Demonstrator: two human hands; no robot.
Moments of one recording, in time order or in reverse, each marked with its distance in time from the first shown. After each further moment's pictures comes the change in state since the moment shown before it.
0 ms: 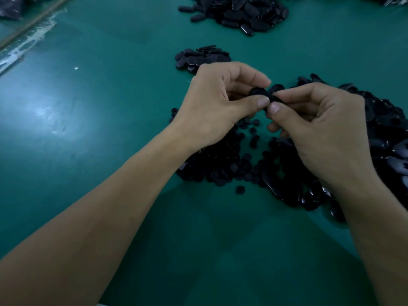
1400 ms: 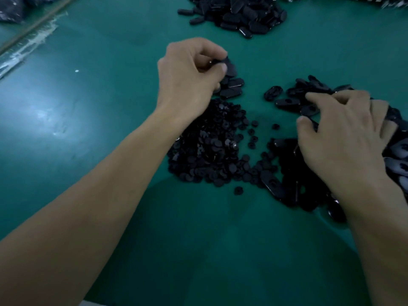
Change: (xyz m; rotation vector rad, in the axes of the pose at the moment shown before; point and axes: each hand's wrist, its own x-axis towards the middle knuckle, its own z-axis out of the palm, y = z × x) left_hand 0.024 -0.005 -0.021 0.225 0.398 -0.077; right_hand 0.000 0.011 -0.020 -0.991 0.050 0.208
